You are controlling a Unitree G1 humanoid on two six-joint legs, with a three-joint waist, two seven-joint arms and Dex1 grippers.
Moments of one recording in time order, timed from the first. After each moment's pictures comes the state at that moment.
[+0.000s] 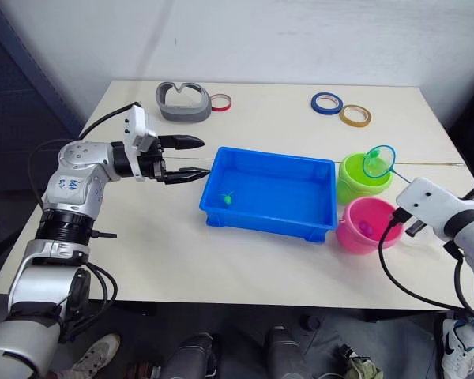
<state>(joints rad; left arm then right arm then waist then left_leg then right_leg) -0.93 0.54 -0.01 0.52 -0.28 0.13 -1.19 0.02 -1.07 -0.27 -0.23 -0.18 0.28 0.46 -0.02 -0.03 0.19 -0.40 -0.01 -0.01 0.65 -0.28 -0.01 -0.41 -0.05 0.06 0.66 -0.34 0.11</state>
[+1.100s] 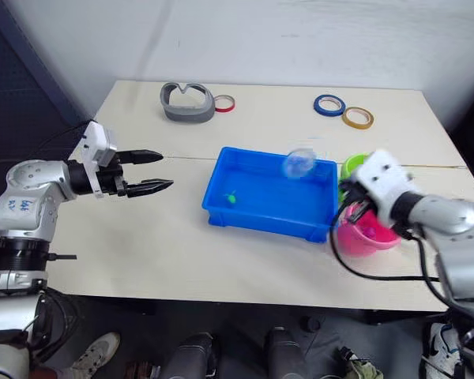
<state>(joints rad) -0.67 0.72 0.11 0.27 -0.31 0.31 -1.11 -0.32 -0.86 -0.11 -0.44 0.23 0.78 0.75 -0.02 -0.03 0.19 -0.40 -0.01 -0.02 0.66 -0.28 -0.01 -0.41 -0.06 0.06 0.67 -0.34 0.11</state>
